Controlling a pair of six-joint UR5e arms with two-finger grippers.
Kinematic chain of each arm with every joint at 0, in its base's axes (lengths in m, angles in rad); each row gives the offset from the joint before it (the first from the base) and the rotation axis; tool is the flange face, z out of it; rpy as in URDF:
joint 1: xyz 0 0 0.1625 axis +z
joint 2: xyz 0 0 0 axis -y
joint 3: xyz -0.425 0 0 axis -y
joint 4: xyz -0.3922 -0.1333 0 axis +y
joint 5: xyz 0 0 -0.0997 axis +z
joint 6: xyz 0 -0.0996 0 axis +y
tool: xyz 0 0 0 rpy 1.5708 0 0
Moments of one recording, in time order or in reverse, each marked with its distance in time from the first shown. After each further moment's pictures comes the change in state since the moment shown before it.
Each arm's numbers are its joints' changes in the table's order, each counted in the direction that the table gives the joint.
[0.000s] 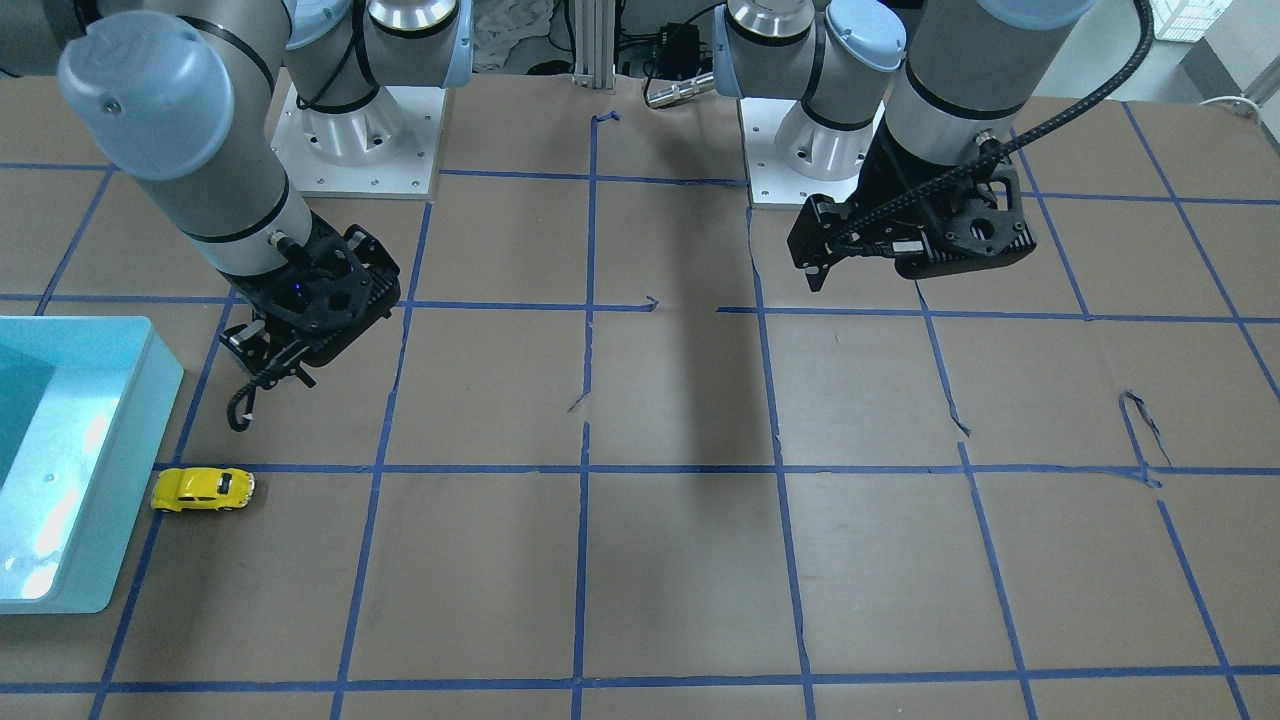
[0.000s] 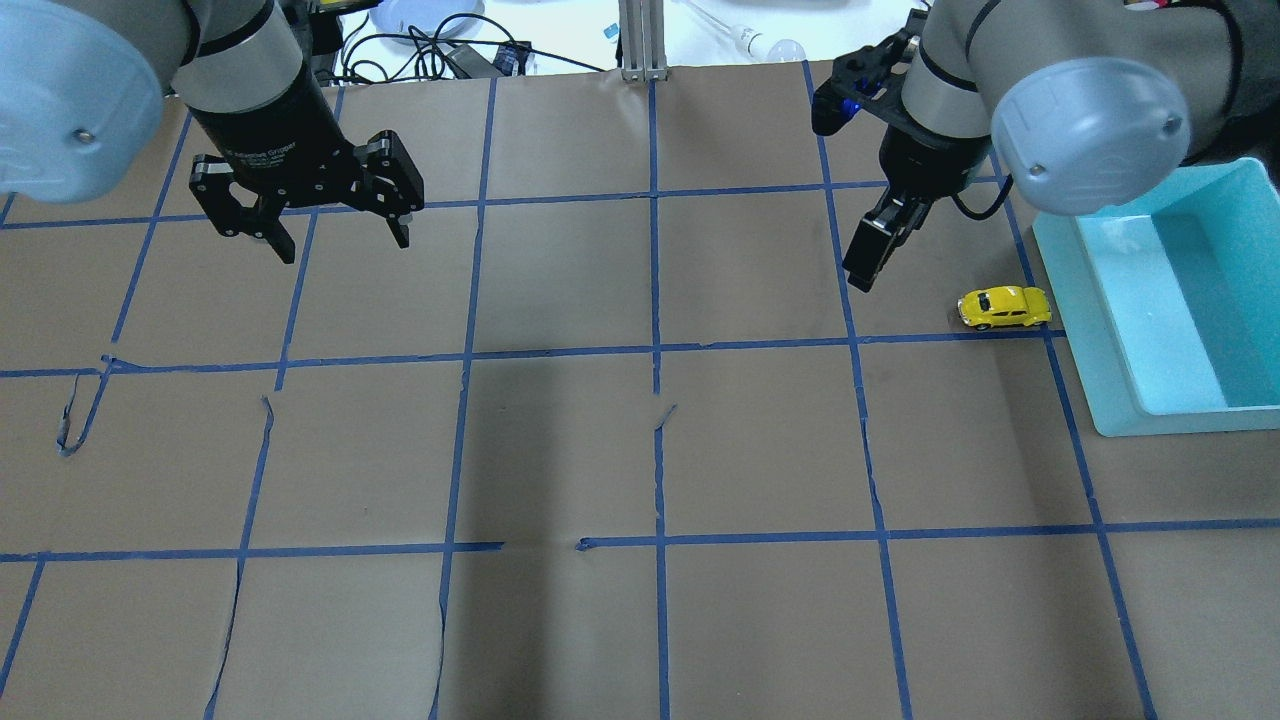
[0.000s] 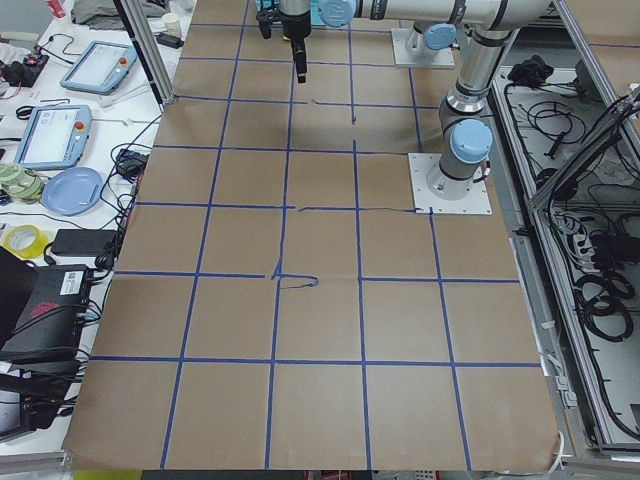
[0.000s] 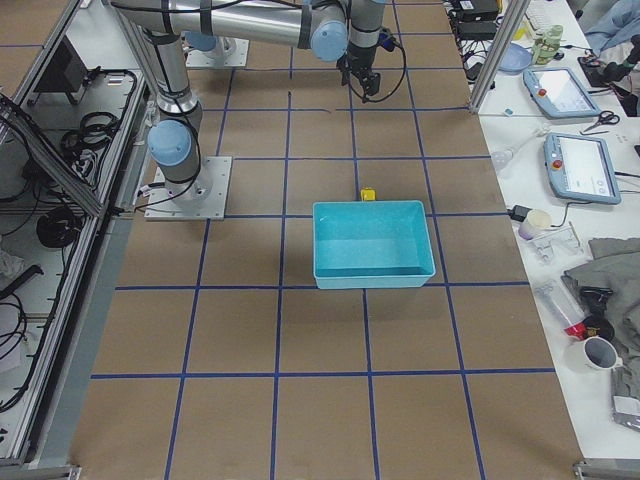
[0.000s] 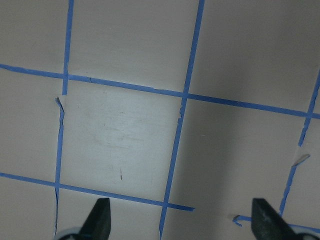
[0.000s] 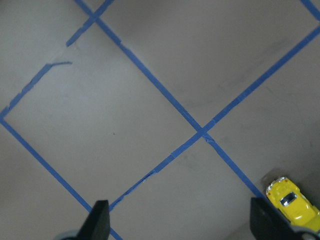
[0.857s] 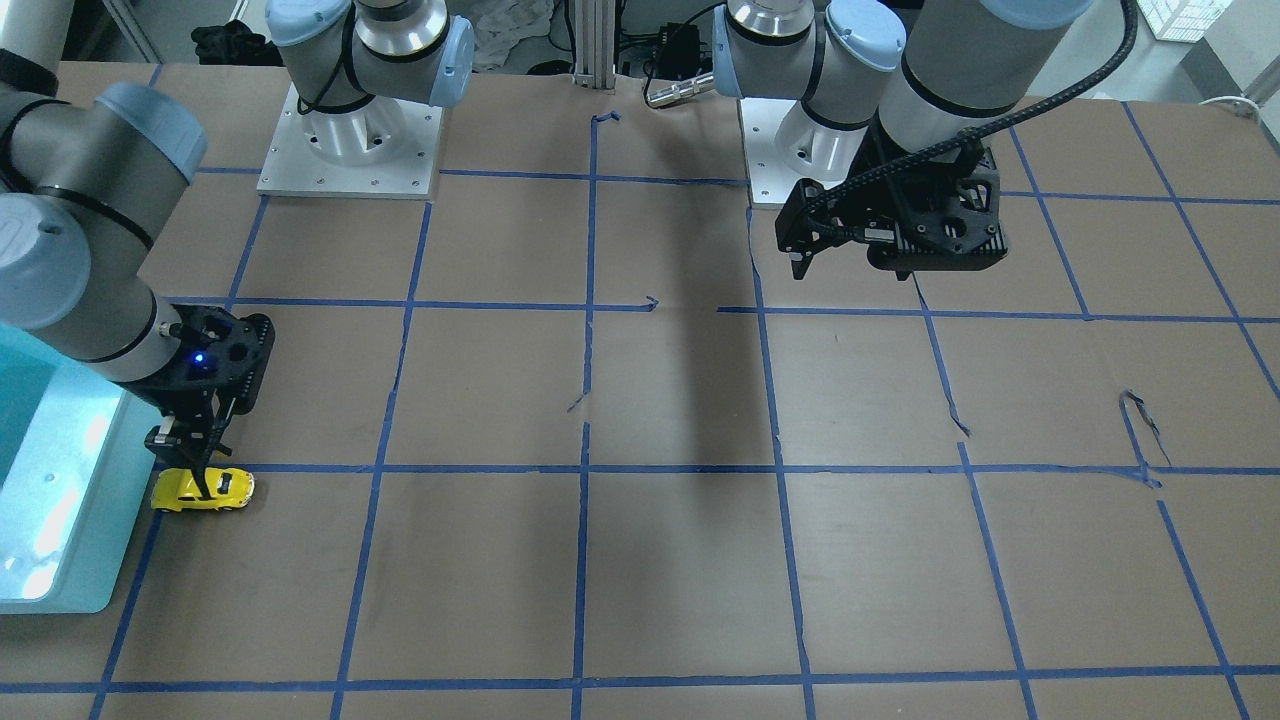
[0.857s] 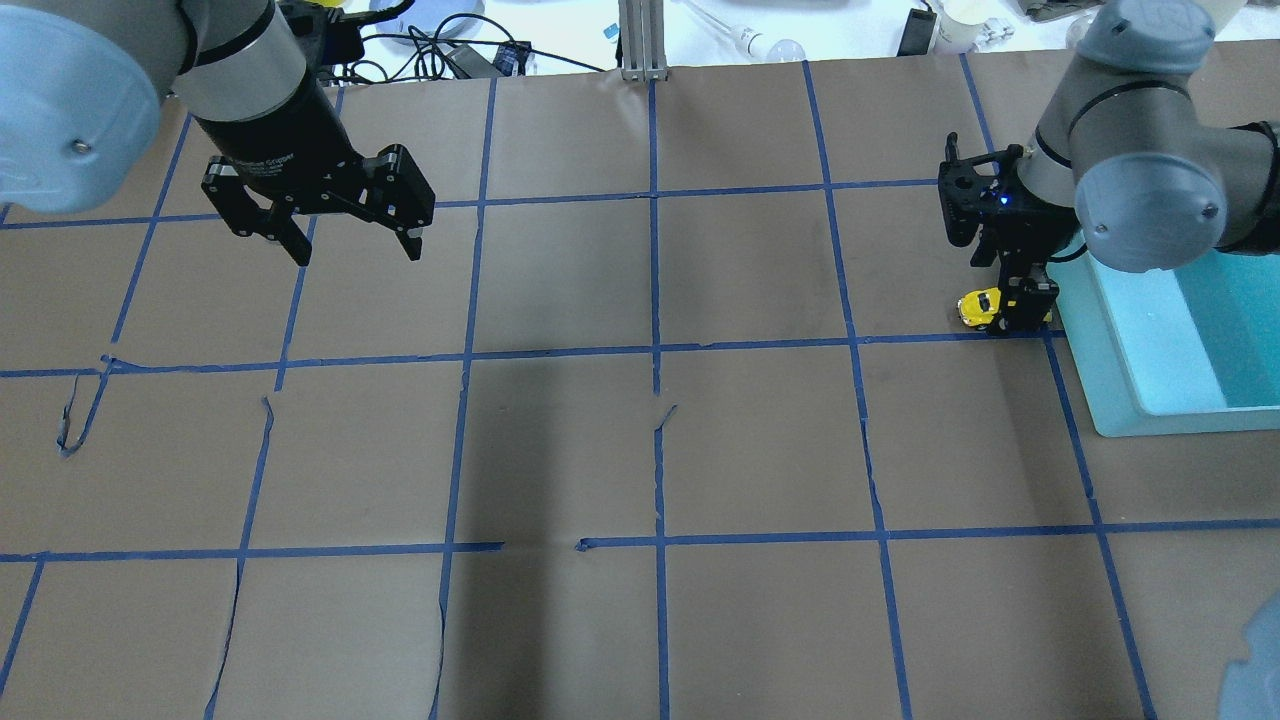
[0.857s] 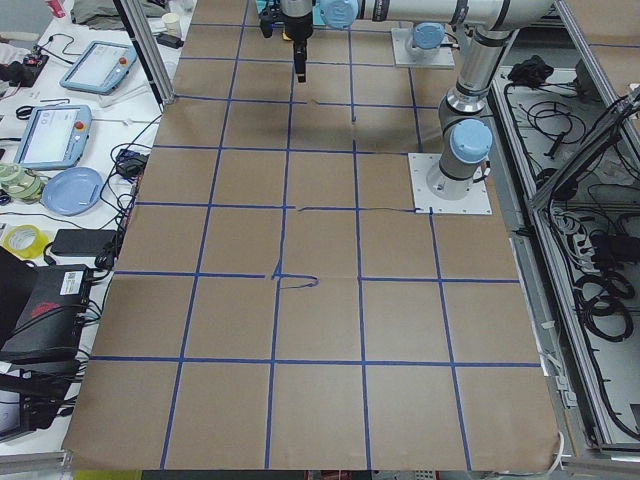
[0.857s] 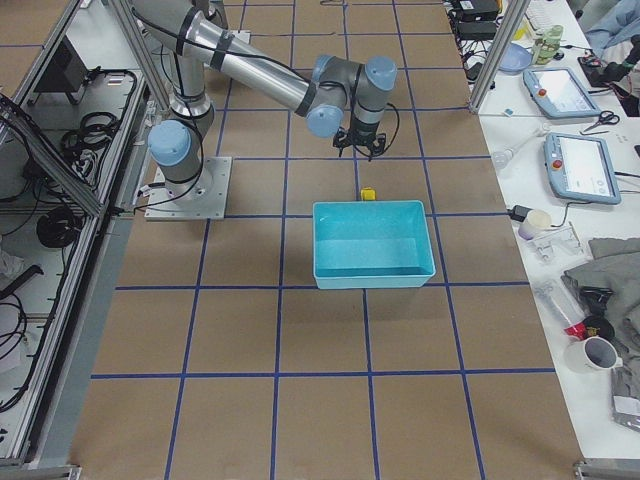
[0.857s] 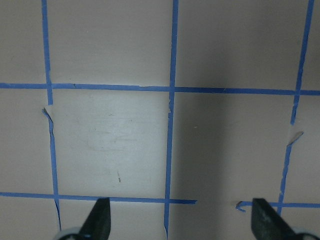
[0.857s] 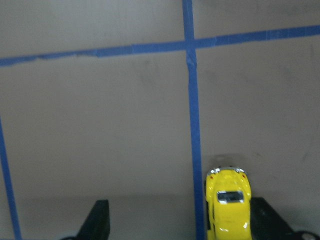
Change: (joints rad) left arm -0.003 0.010 -0.016 0.003 0.048 -0.128; right arm -0.254 0.118 0.143 0.266 0.078 0.826
